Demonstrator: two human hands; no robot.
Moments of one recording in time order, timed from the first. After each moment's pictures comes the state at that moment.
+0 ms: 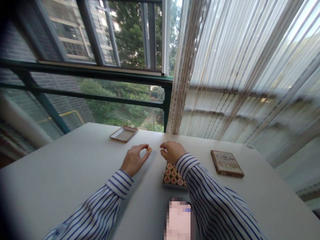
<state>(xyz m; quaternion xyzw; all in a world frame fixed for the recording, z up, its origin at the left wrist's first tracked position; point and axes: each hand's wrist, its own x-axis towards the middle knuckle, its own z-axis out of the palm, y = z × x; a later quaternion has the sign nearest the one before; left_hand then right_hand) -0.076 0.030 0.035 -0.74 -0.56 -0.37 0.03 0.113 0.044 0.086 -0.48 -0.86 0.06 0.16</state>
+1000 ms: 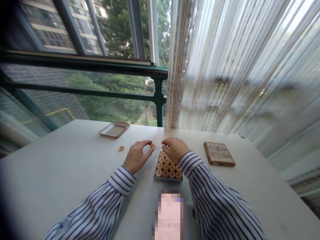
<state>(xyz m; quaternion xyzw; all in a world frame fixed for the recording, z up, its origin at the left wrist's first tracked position) -0.034 0.025 0.035 -0.77 -0.52 -0.38 -0.01 0.152 0.033 0.077 -0.50 -0.84 0.09 0.19</state>
